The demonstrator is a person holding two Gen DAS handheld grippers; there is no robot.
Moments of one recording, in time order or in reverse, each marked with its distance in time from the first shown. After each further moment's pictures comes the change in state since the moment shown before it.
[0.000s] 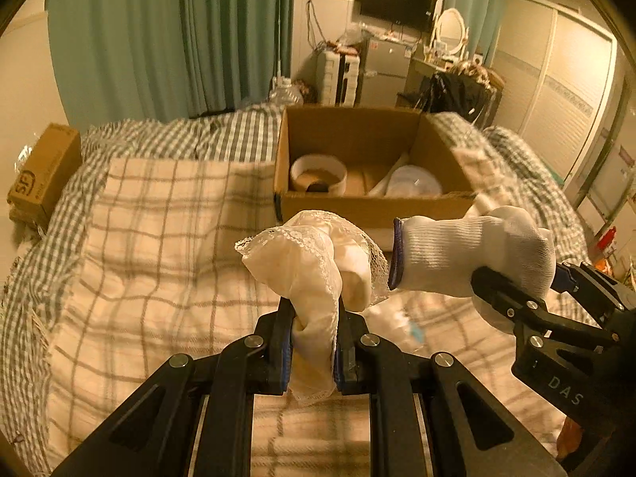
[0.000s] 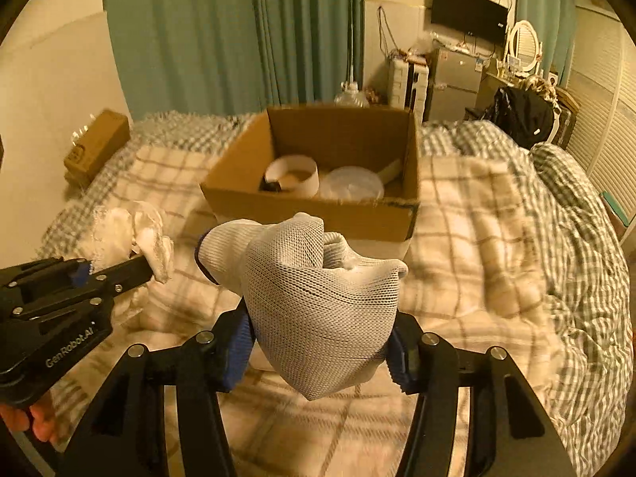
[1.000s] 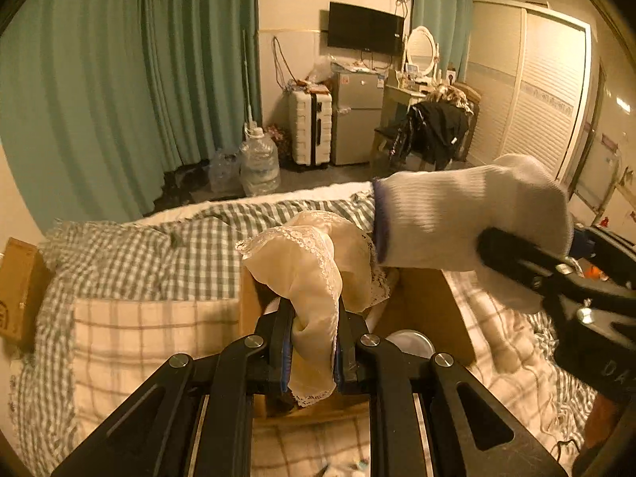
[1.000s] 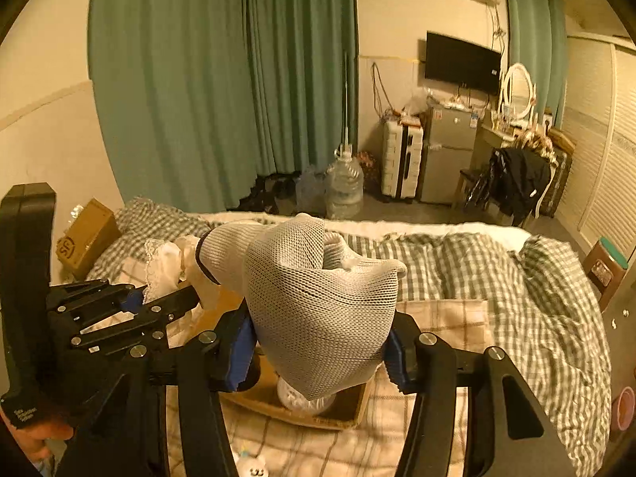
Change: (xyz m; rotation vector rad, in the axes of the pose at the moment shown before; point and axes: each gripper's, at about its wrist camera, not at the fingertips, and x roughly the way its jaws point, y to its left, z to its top) left arm 0.063 -0.025 0.159 0.111 -0.107 -0.047; right arm 0.006 -0.043 0.162 -0.002 -0.163 0.003
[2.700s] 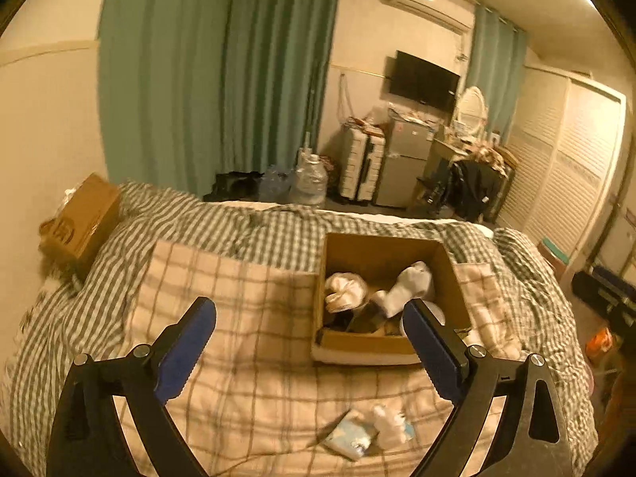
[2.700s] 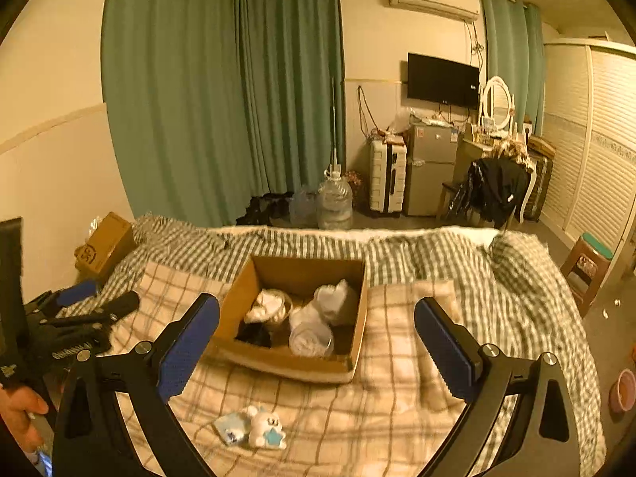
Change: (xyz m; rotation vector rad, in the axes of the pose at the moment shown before) left arm -0.133 0.050 -0.087 -0.233 -0.152 0.124; right arm -0.120 0.013 -0.052 0.033 -0.095 -0.039
